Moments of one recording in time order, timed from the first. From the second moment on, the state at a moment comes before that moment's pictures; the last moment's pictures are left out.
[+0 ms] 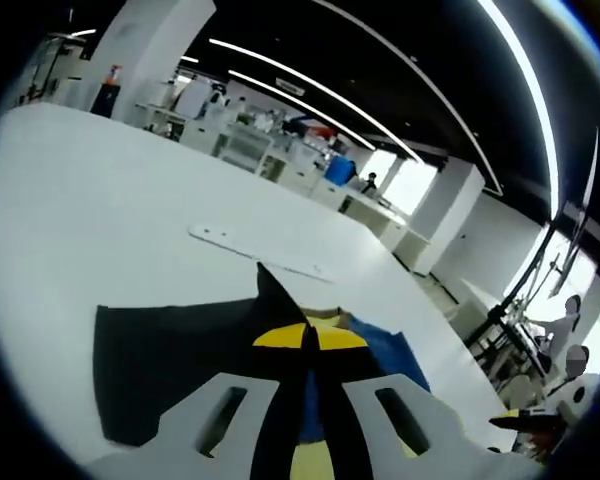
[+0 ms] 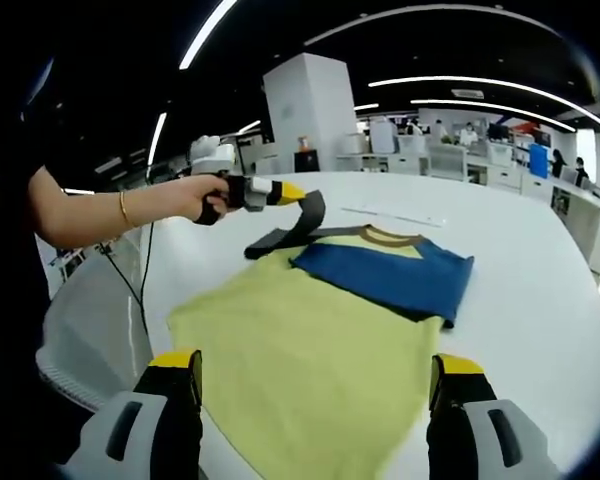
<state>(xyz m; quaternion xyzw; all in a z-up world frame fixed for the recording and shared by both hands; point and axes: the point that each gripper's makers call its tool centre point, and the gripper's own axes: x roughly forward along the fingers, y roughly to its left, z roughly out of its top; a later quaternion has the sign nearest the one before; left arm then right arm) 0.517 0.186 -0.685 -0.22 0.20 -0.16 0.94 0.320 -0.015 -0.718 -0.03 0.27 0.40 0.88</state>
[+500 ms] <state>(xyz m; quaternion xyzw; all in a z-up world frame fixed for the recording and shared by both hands) 0.525 0.129 -0.680 -0.21 0.20 -0.21 0.93 0.318 -0.017 -0.721 -0.03 0.28 0.40 0.87</state>
